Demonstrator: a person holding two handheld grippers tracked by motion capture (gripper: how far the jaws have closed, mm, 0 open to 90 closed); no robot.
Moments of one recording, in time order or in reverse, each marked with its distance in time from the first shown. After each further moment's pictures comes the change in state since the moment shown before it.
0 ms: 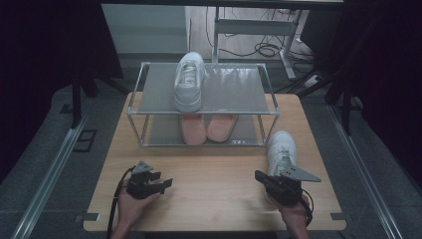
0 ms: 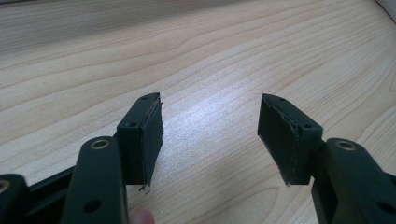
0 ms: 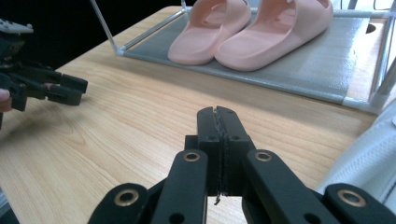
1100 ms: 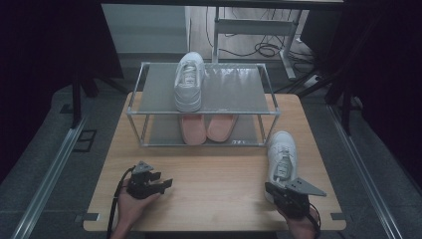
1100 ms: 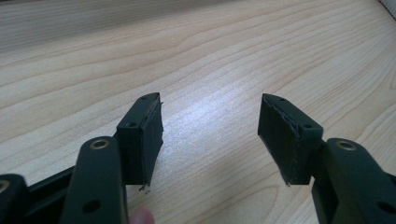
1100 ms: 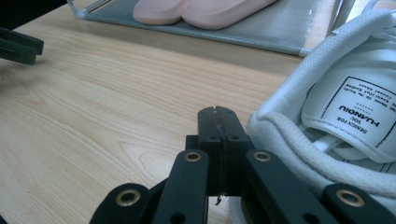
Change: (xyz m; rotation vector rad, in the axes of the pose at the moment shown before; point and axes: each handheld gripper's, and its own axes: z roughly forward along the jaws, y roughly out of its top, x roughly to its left) left arm 0.000 0.000 0.001 0.008 -0.004 0.008; right arm -0.004 -0.033 -0.019 0.072 -0.128 -0.013
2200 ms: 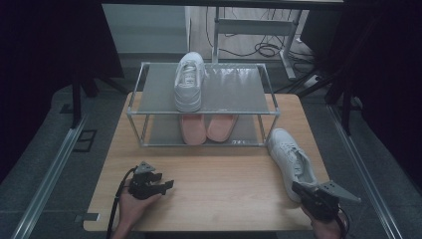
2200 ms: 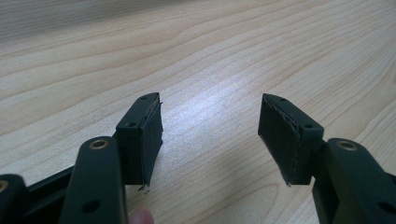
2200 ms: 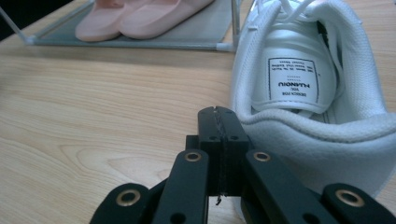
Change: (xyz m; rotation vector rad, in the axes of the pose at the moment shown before) left arm -0.002 -0.001 0.005 0.021 -0.003 -0.005; right arm -0.055 -0.015 -0.040 -0.060 -0.103 0.132
